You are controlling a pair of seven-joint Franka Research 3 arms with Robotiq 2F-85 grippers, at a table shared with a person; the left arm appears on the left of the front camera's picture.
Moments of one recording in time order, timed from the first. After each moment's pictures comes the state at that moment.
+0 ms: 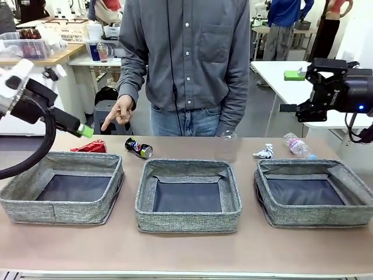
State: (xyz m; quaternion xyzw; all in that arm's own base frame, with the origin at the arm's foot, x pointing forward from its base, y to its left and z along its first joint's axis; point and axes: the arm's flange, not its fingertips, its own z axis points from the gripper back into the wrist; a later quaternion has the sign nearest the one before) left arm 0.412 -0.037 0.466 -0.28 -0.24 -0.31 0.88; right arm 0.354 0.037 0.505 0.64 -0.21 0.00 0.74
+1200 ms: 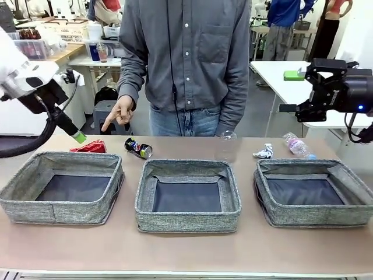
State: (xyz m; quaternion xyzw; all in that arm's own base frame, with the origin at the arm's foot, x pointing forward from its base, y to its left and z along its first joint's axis) left arm 0.474 -0.042 0.475 -0.09 -0.16 -0.49 0.85; right arm 0.354 0.037 0.505 0.64 -0.21 0.00 0.74
